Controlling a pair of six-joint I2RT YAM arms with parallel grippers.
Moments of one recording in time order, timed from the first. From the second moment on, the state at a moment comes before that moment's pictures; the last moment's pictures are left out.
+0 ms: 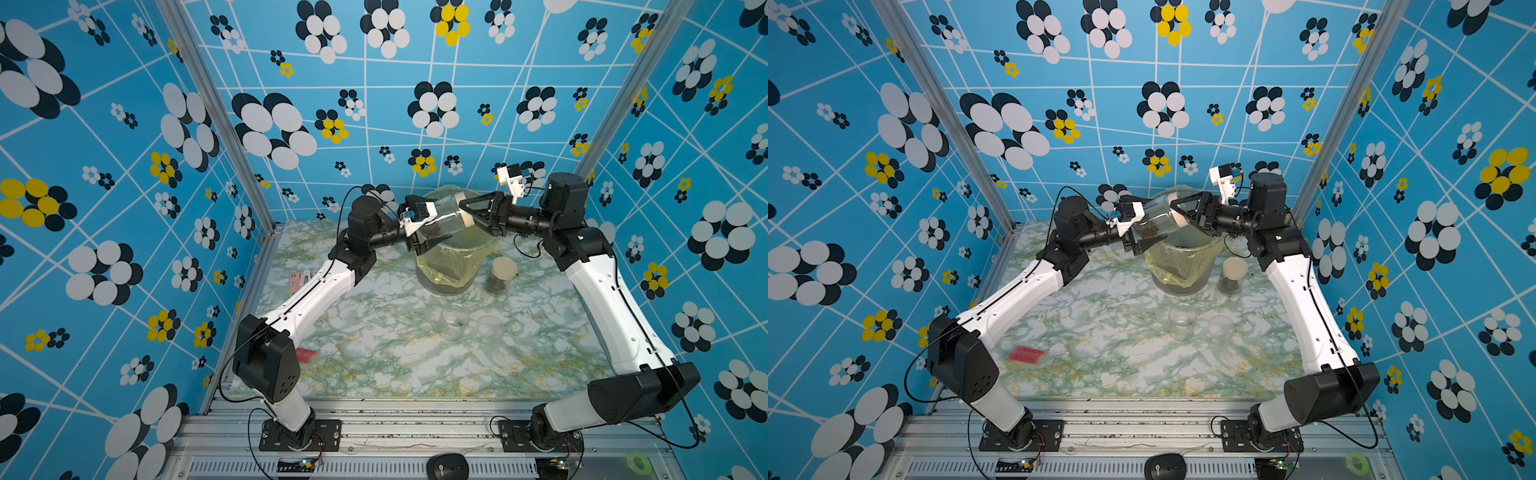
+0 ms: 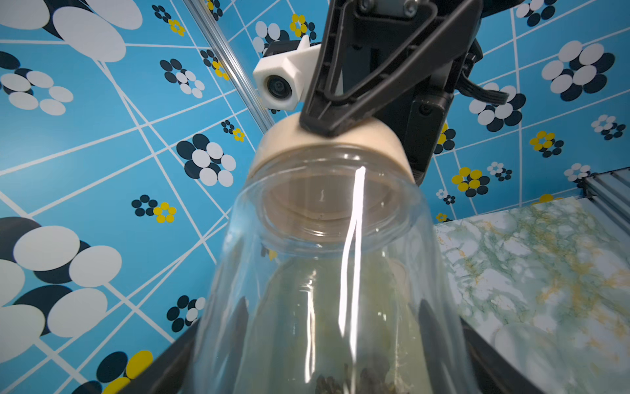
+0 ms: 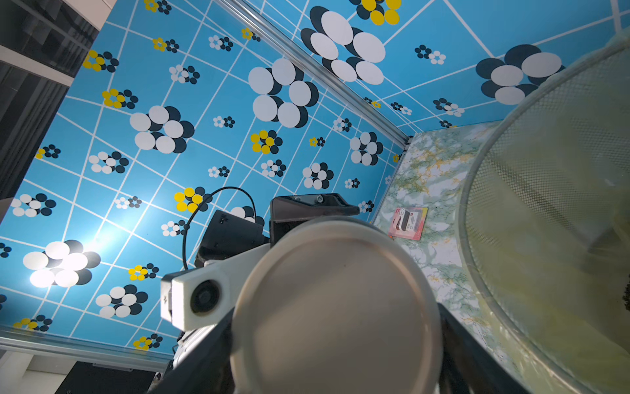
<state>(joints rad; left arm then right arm) -0.52 1.67 1.54 0.23 0.79 0.41 0.20 1.50 1.71 -0.44 -0.90 0.72</state>
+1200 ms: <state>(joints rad) -0.44 1.84 1.80 0.26 1.22 -0.12 0.13 1.65 1.86 -0.25 -1.02 0.63</state>
